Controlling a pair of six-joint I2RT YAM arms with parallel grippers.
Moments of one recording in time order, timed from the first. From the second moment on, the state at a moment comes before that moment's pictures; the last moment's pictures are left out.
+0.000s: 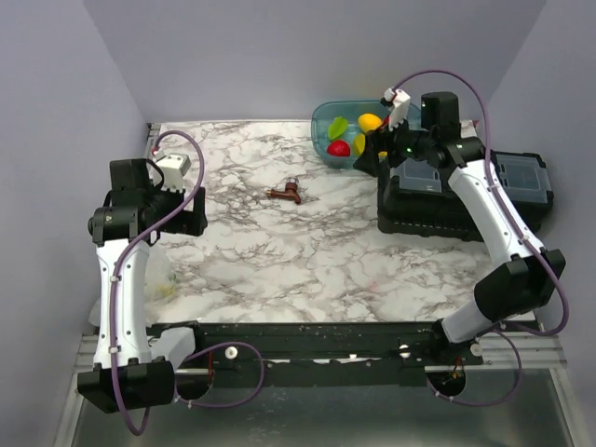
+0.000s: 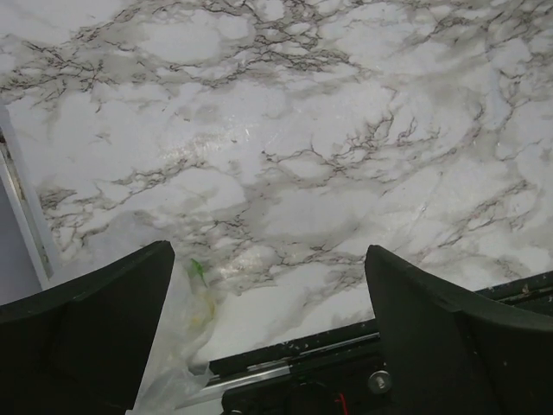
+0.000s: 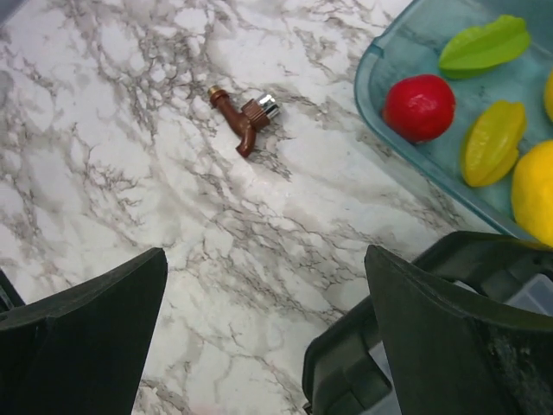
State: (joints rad) left arm 0.13 1.05 1.26 -1.06 0.32 0.20; right arm 0.23 1.55 1.61 -0.63 -0.55 -0.18
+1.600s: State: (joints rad) left arm 0.45 1.20 1.02 -1.08 0.46 0.81; right arm 0.60 1.49 1.23 -0.42 -0.66 -0.23
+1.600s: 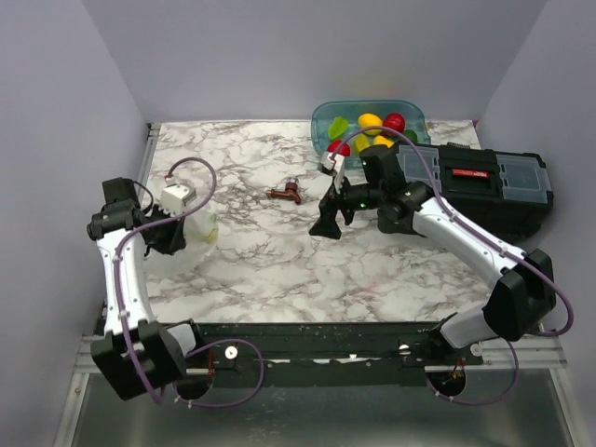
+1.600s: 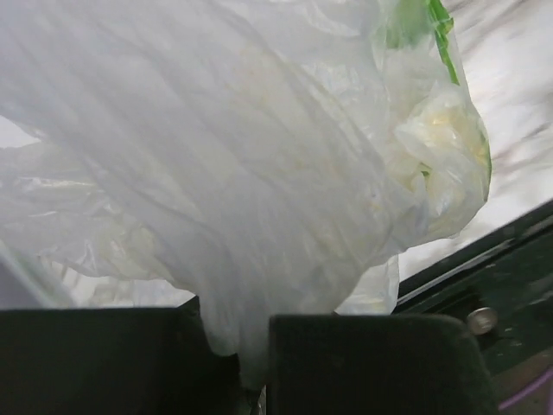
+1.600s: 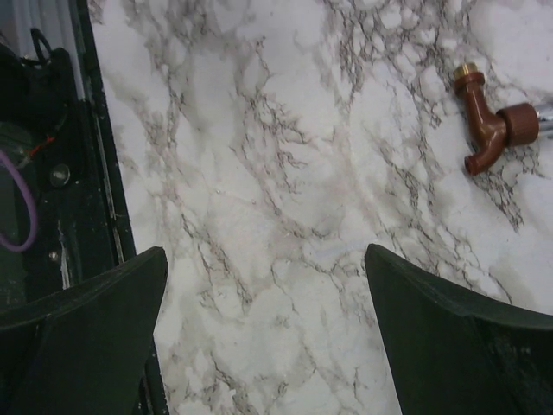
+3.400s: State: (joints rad) left arm 0.24 0.96 1.16 -1.24 1.12 0.74; right arm 0.70 1.18 1.03 -0.22 -0.54 -0.23
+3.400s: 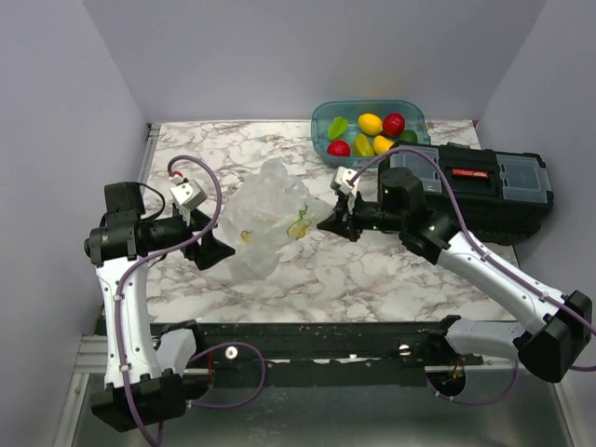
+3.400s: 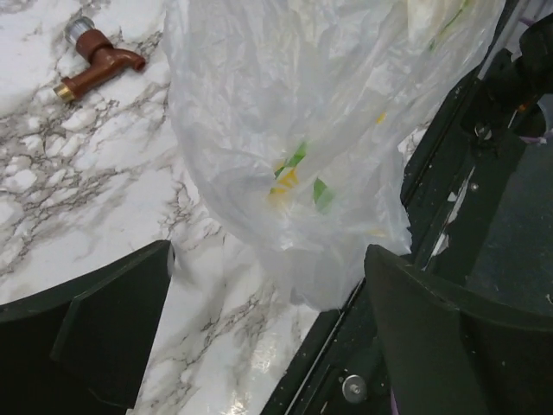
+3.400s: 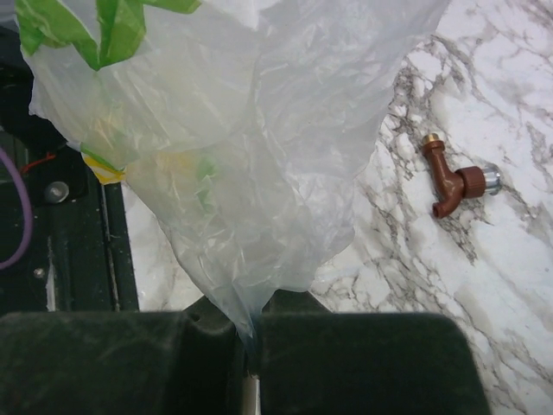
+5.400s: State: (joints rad) left arm 0.10 0.94 0.84 -0.67 1.12 0.14; right arm 0.54 1.29 1.03 -0.41 -0.54 -0.03
